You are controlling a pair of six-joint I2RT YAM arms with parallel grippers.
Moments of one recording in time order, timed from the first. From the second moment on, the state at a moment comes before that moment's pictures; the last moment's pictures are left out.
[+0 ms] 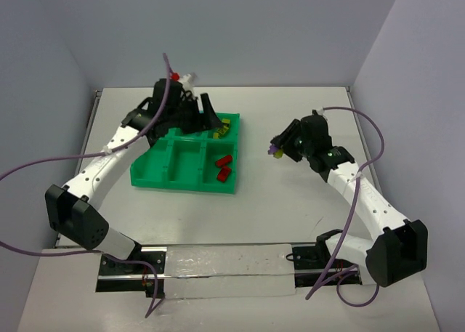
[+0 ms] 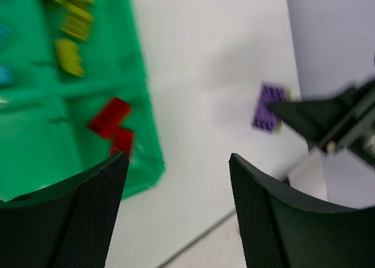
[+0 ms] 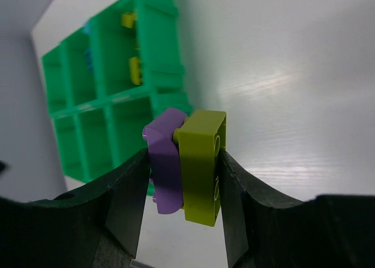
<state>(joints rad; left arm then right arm) -0.52 1.50 1.47 -0.56 0.26 -0.58 0.32 1.15 0.91 -0.39 -0.01 0.88</state>
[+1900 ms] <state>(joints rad) -0.59 1.59 1.22 0.00 0.68 -0.78 0.47 1.33 1.12 -0.28 -0.25 0.99</state>
